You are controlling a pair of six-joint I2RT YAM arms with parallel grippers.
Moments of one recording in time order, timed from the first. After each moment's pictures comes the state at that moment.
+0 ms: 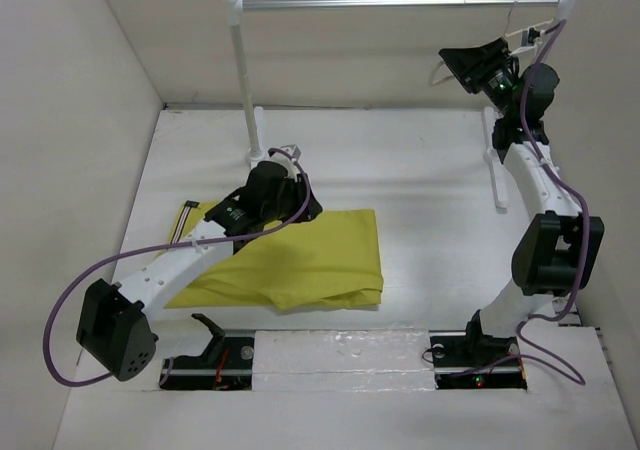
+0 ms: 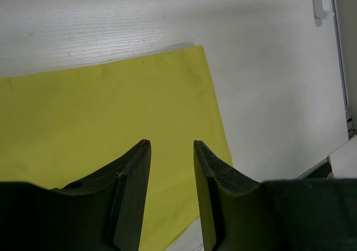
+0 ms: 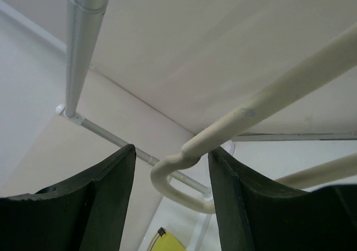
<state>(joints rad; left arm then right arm) -0.64 1.22 0.94 -0.32 0.05 -0.59 -0.09 1.67 1.49 0.46 -0.57 1.03</state>
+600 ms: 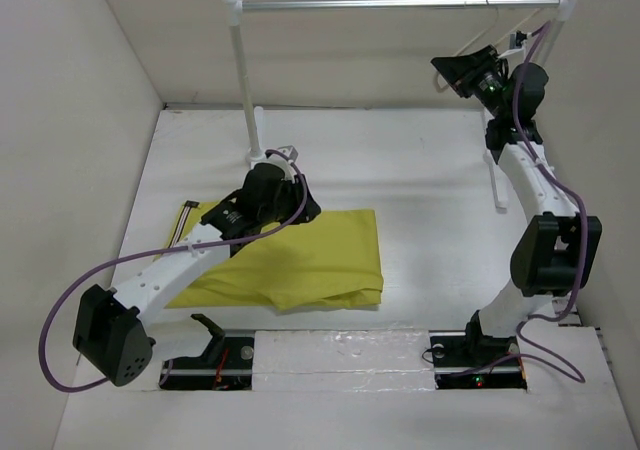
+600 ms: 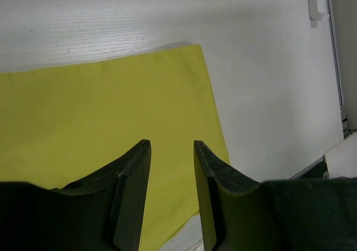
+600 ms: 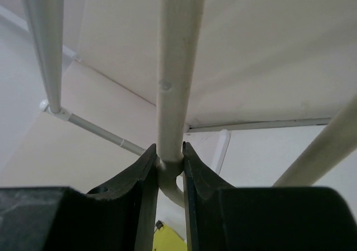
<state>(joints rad) -0.64 1.19 0.92 -0.32 0.05 -0.60 -0.04 1.68 1.49 0.43 -0.53 1.01</state>
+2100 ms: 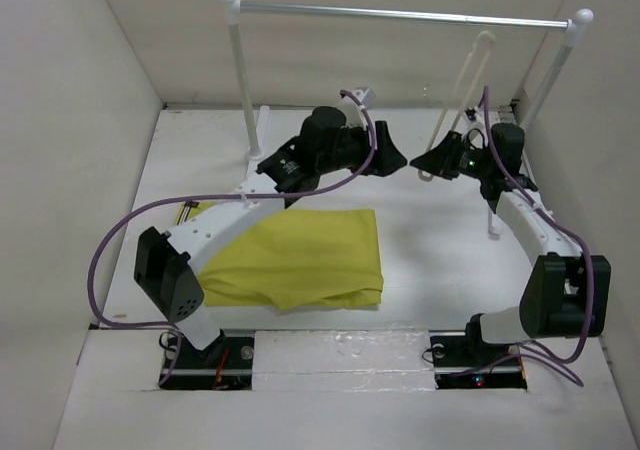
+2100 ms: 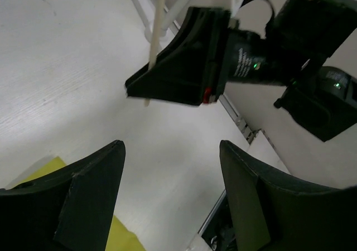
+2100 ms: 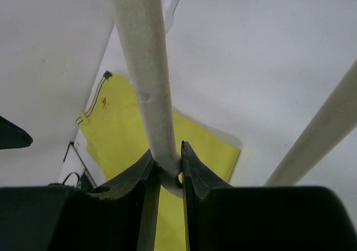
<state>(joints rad) -0.78 1.61 1.55 -0.22 0.23 -0.59 -0.04 1.40 1.02 0.02 -0.83 0.51</state>
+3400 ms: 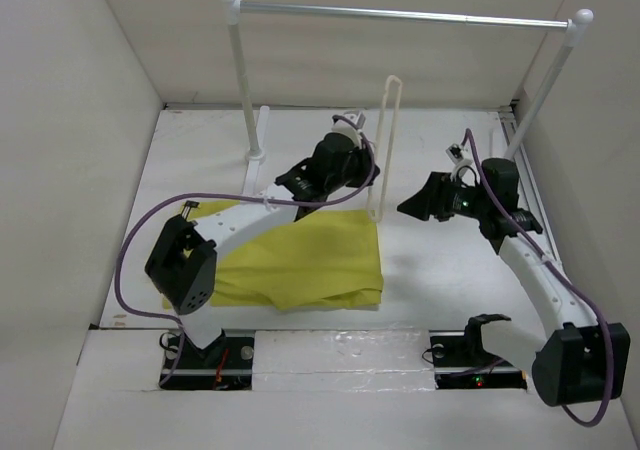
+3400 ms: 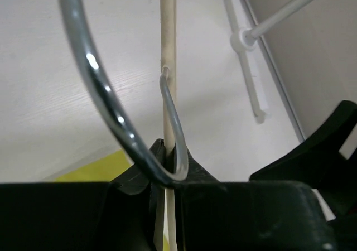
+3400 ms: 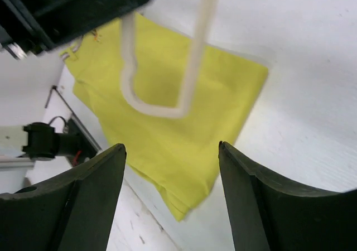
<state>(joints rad) -0.82 1.71 1.37 -0.02 -0.06 -0.60 0.09 1.08 0.80 -0.23 -0.79 0.39</state>
